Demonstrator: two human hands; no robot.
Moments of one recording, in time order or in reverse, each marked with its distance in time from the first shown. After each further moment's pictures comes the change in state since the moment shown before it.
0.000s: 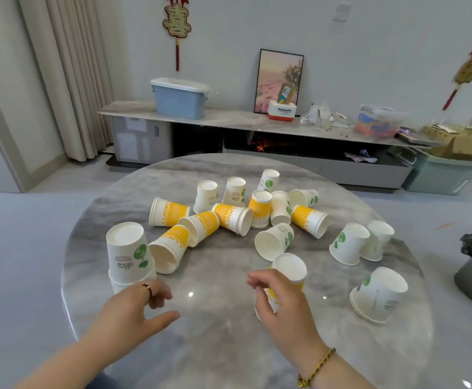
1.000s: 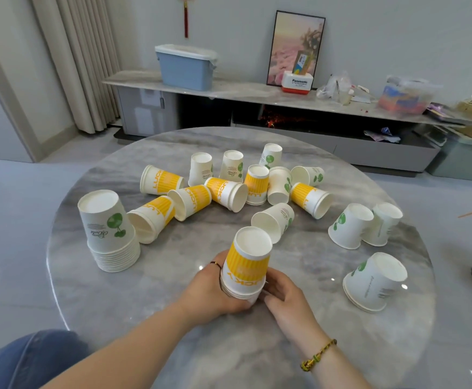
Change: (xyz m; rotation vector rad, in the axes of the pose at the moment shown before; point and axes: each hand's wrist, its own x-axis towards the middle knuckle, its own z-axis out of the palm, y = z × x) left_hand 0.039 0.074 0.119 -0.492 -0.169 -0.077; right_hand -0.016 0.075 -0.019 0.420 -0.190 0.556
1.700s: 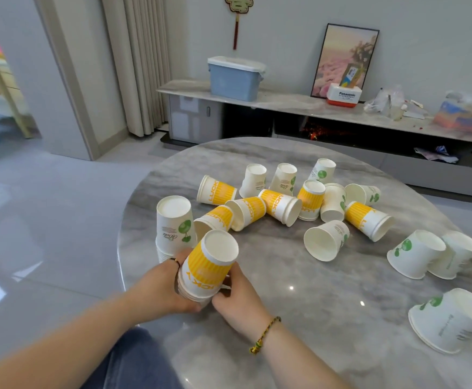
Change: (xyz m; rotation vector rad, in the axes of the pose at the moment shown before) left_hand -0.062 -0.016 -0.142 0.309 0.104 -0.060; right_hand 0.019 -0.049 0.144 -0.166 -0.344 -0.093
